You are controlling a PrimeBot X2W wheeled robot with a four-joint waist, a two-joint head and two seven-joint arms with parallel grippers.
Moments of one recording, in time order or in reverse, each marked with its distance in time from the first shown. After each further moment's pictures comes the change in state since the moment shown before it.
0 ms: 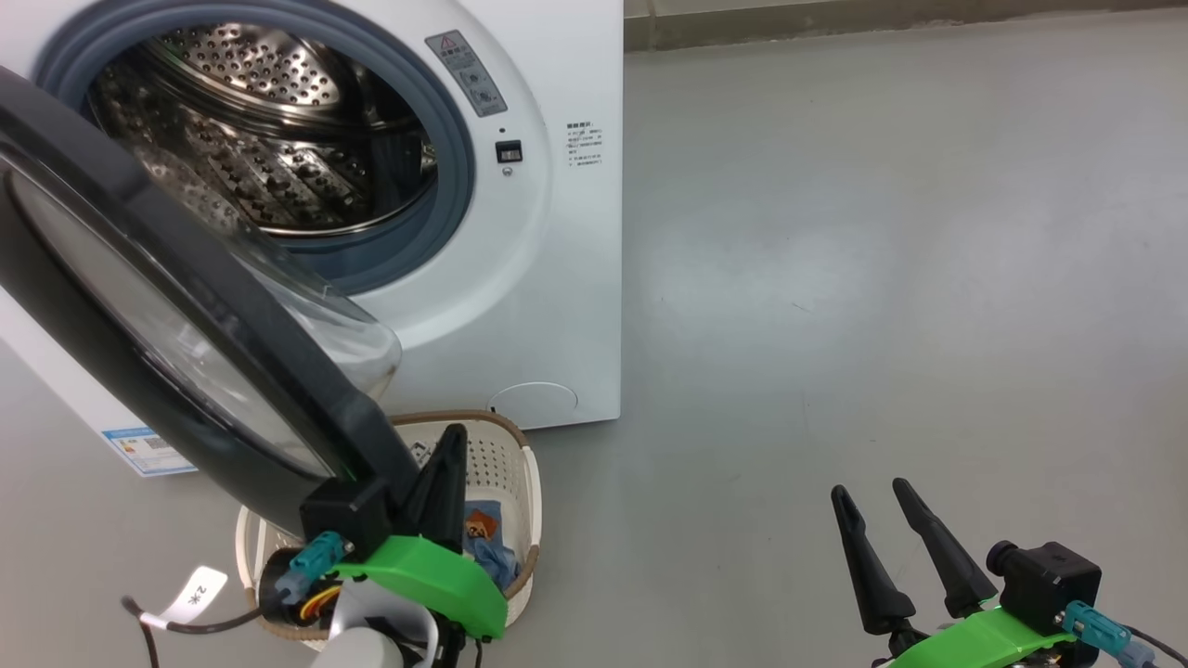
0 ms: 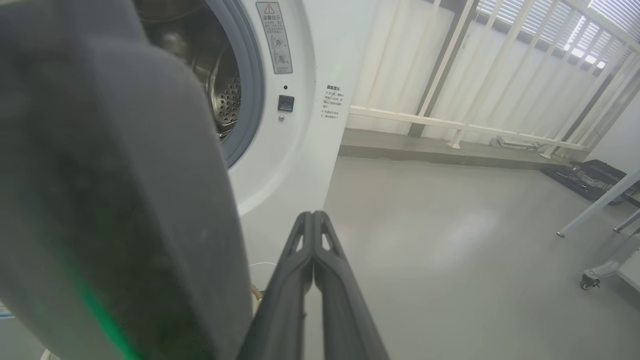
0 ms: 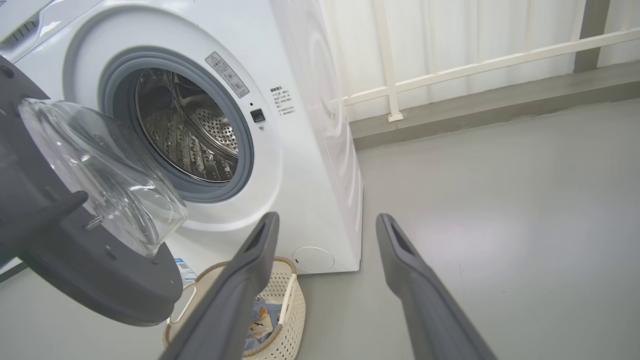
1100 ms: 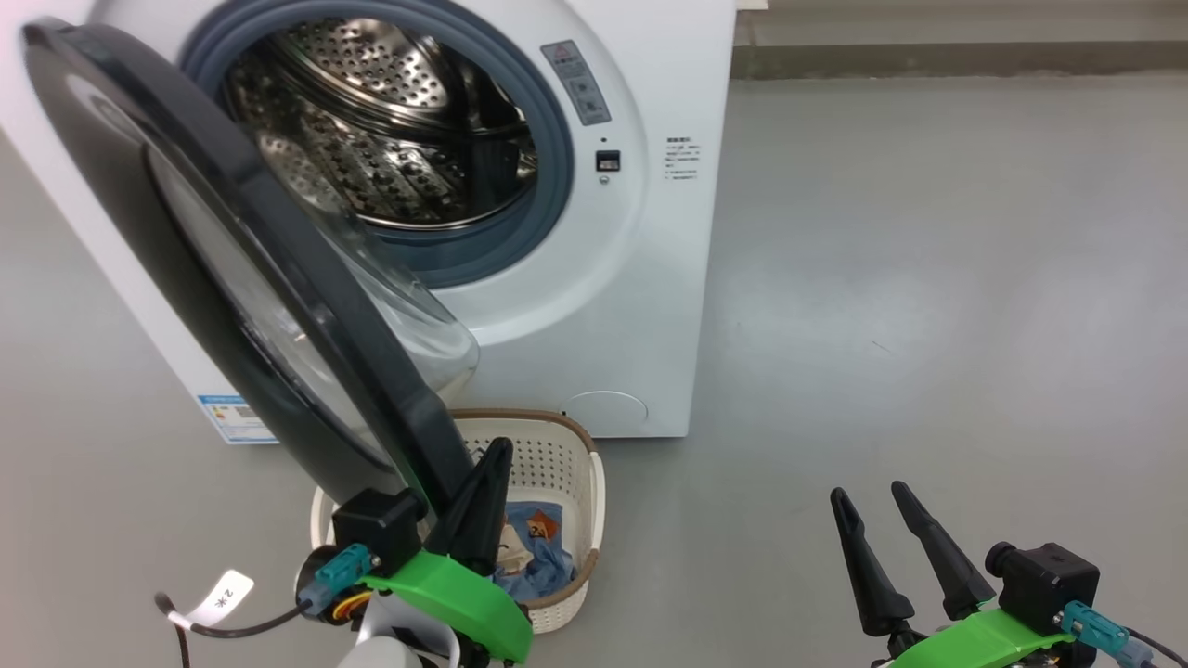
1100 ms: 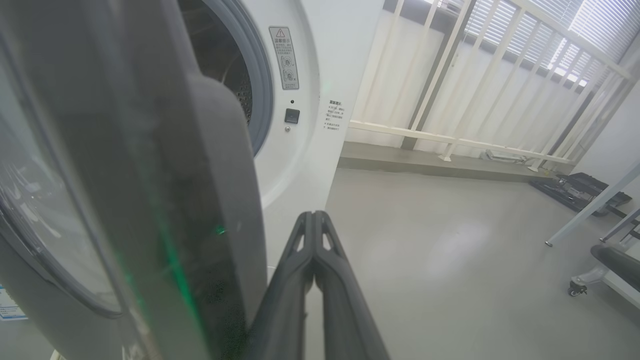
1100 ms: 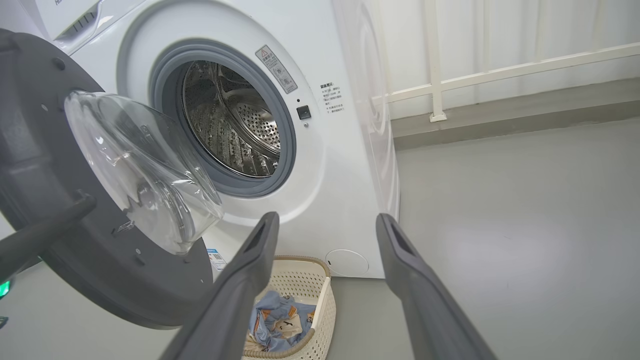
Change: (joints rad) left arm -0.007 -0.011 -0.037 0.049 -0.012 -0.001 -0.041; right arm -0.002 0.000 0.000 0.011 0.008 0.000 0.001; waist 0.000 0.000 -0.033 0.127
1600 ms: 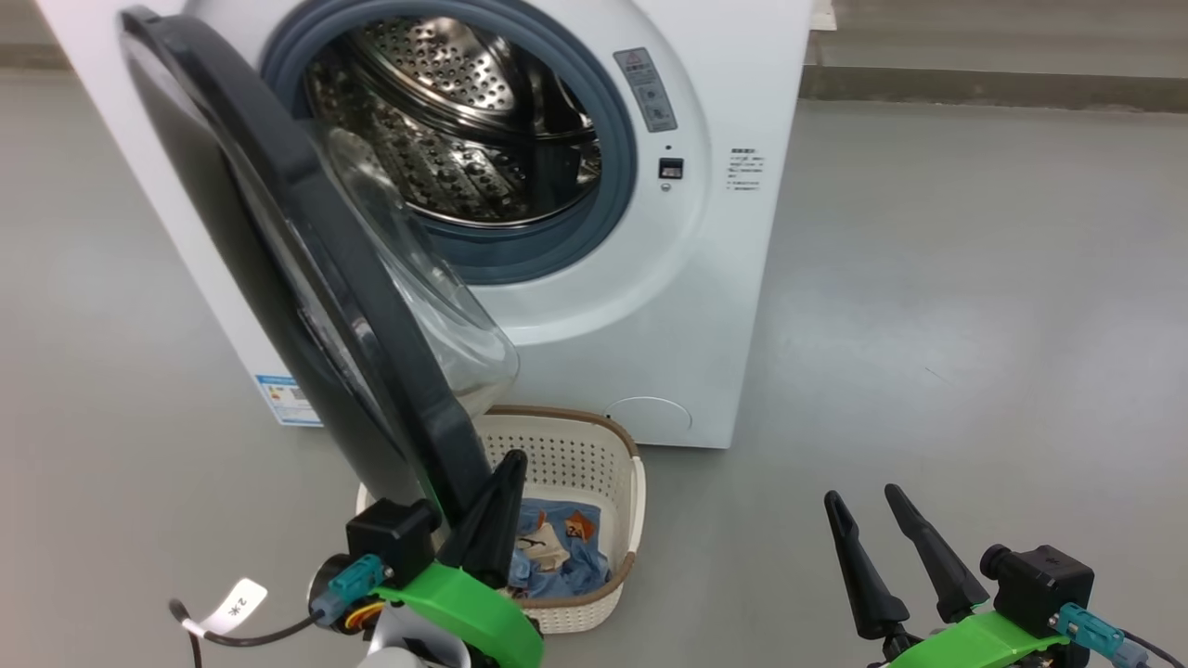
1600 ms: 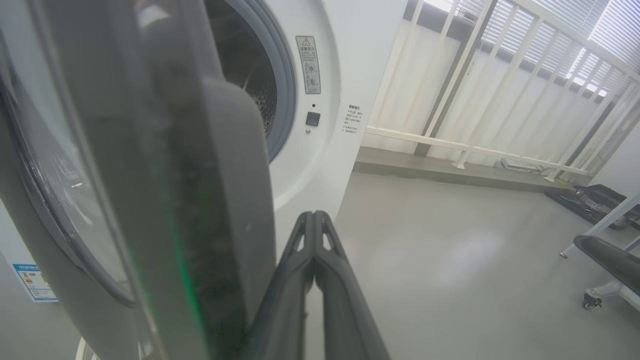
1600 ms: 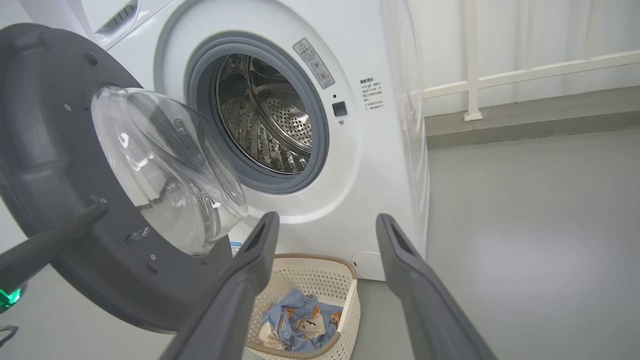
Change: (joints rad) left arm 0.015 -0.005 -0.019 -0.003 -0.005 0.002 0.000; right arm 0.003 0.000 0.012 0.000 0.012 0.000 0.000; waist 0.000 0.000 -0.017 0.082
